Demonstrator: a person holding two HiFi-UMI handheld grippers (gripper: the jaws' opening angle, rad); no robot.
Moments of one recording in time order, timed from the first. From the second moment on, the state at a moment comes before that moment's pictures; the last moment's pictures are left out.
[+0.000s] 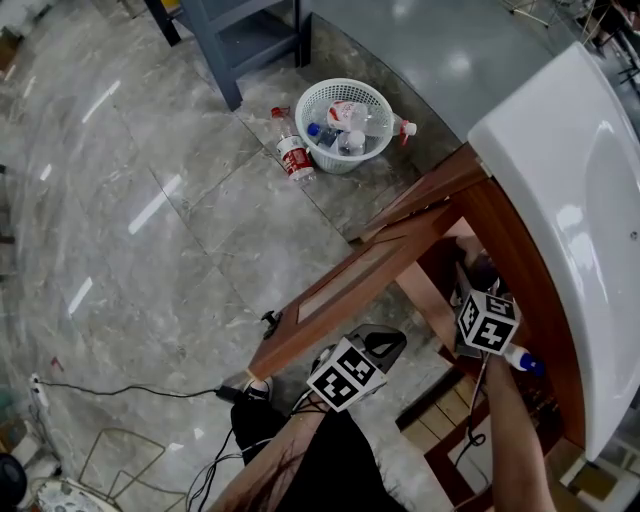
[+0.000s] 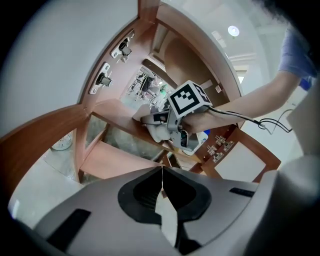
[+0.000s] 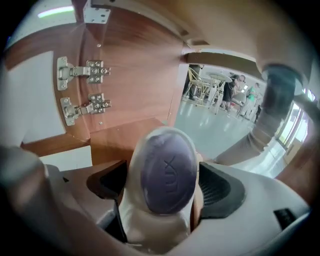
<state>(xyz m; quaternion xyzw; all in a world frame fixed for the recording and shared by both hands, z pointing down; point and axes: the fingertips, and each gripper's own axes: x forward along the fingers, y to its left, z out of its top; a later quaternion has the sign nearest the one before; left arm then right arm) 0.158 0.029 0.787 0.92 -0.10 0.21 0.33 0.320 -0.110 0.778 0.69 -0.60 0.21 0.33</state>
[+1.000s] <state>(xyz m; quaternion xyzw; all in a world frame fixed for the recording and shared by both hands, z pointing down) 0.098 0.105 0.692 0.92 -0.08 0.24 0.30 0.254 0.005 0.702 0.69 -0.62 0.27 0.26</state>
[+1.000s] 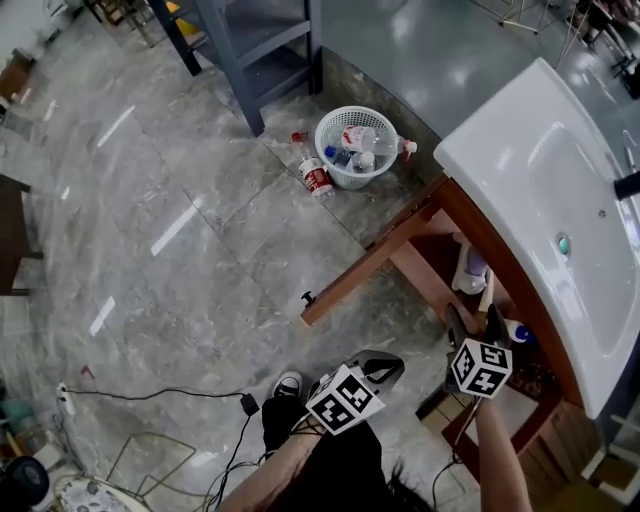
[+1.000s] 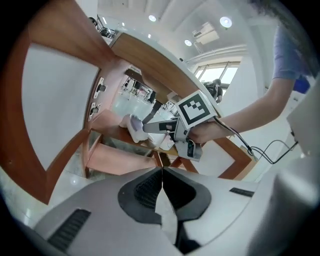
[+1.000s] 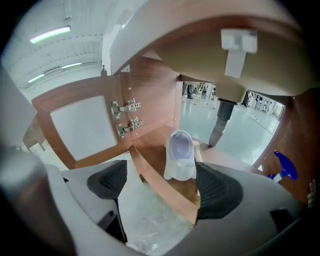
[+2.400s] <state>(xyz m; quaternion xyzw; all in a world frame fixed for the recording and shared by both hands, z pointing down) -0.099 0.153 0.305 0.97 -0.14 0.14 0.16 0.023 0.140 0.265 0.64 -0.72 0.26 -0.01</state>
